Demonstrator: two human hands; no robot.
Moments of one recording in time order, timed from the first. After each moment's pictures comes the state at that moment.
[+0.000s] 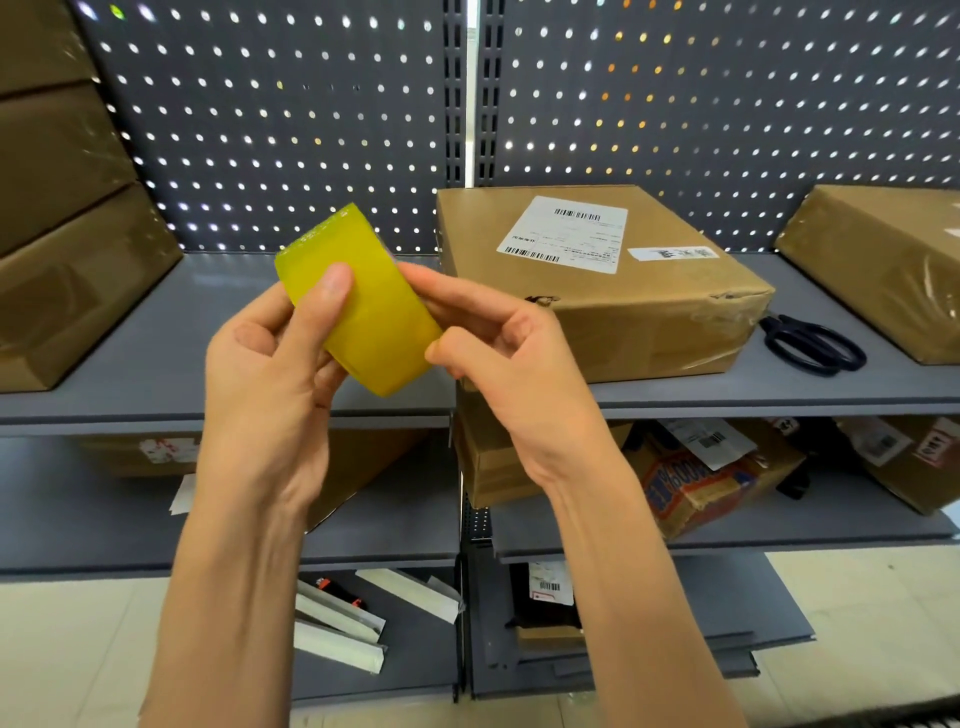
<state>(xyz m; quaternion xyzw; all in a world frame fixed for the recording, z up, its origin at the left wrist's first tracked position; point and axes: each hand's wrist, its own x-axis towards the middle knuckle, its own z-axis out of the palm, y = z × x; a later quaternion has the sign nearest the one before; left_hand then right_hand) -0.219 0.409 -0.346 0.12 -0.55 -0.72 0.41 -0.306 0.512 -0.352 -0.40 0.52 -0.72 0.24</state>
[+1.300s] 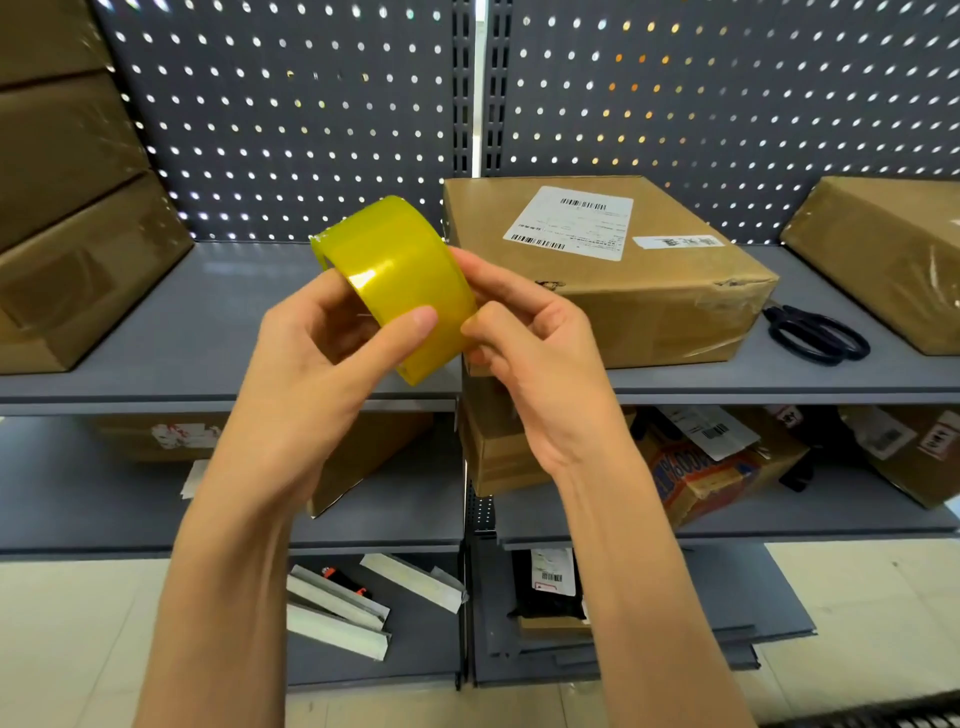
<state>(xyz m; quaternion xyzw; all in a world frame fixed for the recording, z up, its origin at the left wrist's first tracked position) -0.208 0.413 -0.347 0.08 -0.70 -0.63 0.32 -0.303 0.521 -0.351 -0.31 0.50 -0.77 0.25</state>
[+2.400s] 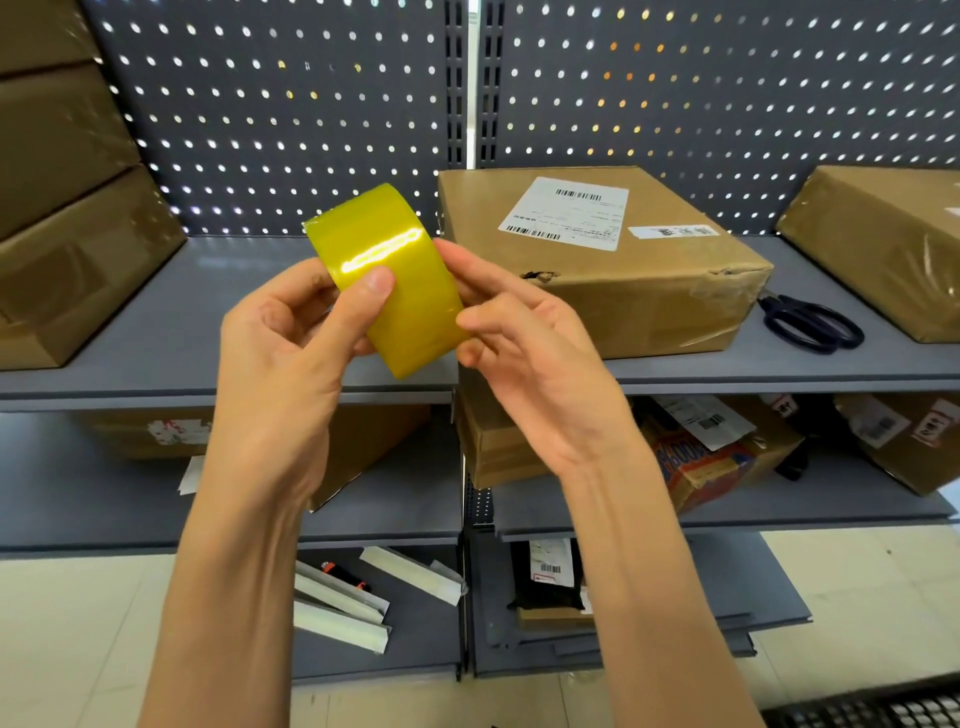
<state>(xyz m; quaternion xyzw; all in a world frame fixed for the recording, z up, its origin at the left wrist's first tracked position) -0.209 0.411 -0.354 0.08 -0.64 -0.66 0.39 -0.301 0.523 -0.355 -0.31 0.43 -0.78 0.32</state>
